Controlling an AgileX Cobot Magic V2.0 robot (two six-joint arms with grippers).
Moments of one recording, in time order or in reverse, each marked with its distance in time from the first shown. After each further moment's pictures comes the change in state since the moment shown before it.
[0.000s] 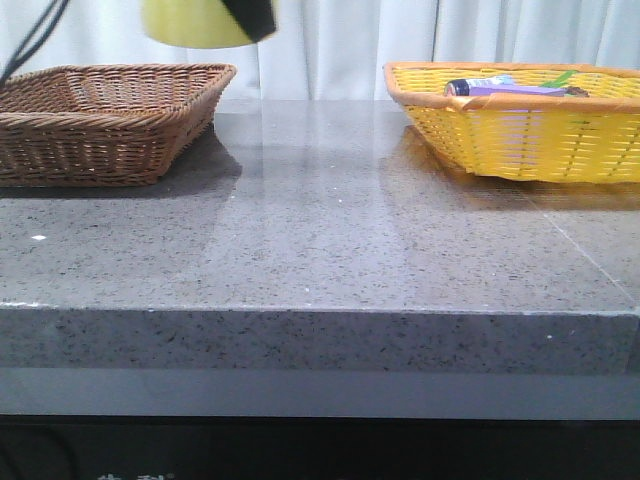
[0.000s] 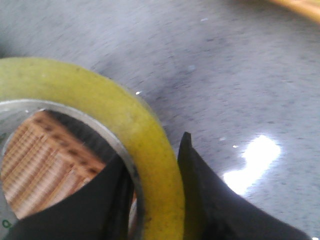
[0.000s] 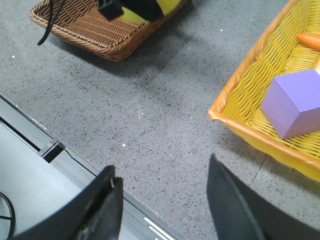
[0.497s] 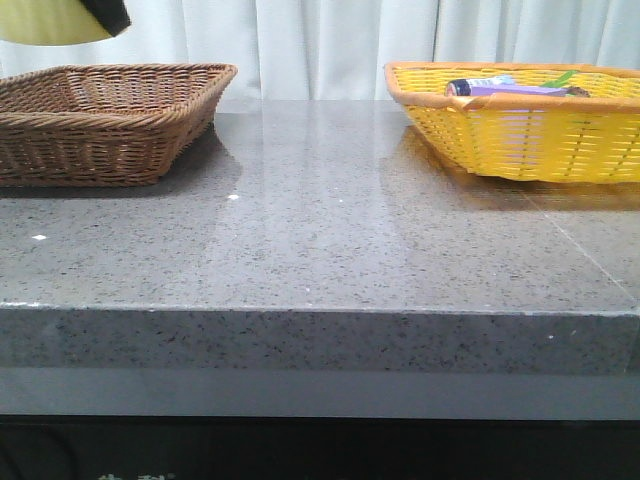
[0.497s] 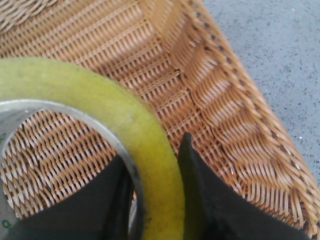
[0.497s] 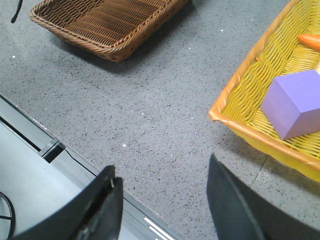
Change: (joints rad) left arm 0.284 0.000 -0.001 -0.075 0.004 -0.056; right arm 0.000 0.000 0.000 0.000 0.000 0.000
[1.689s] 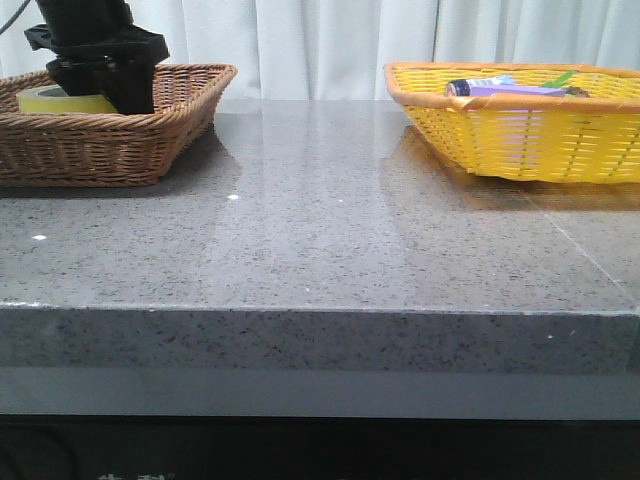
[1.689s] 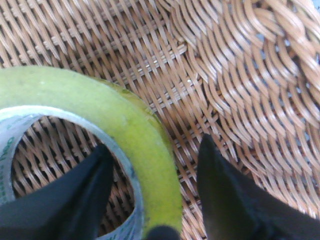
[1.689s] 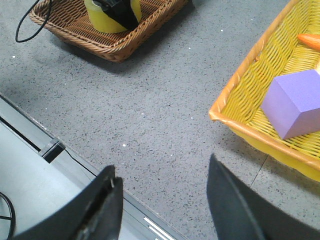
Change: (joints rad) left arm 0.011 0.198 0.000 -0.032 -0.022 0.000; right arm 0.000 0.000 0.000 0.000 0.000 0.000
